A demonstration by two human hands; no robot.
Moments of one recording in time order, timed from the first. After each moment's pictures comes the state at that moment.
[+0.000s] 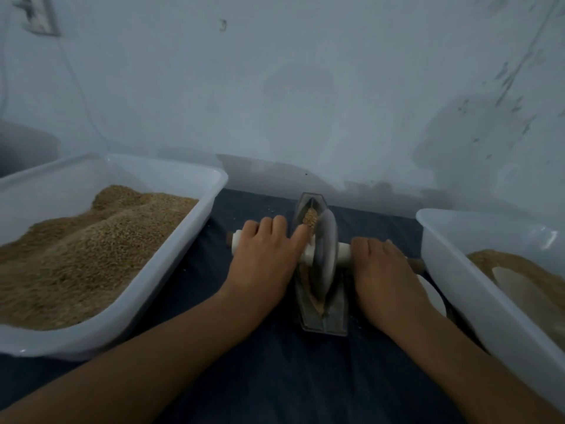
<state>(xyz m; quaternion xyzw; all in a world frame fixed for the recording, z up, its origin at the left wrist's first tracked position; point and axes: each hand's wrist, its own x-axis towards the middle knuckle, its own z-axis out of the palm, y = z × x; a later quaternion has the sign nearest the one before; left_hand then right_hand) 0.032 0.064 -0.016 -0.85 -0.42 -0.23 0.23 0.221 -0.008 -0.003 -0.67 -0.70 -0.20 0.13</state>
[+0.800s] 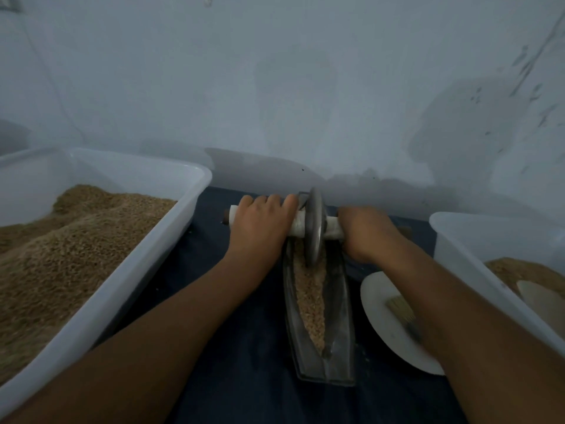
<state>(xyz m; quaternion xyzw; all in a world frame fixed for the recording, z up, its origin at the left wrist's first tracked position) 0.066 0.162 -0.013 -0.82 -0.48 -0.23 0.22 0.252 0.124 0.019 -0.71 -0.69 -0.14 0.01</state>
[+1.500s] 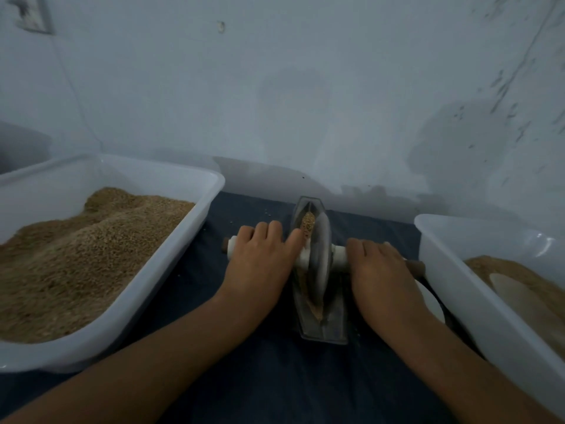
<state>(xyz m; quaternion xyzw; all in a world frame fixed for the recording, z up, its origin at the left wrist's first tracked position) 0.031 0.072 -0.021 -0.85 -0.43 -0.24 0.20 0.215 -0.003 0.004 -0.67 -0.69 -0.23 0.13</state>
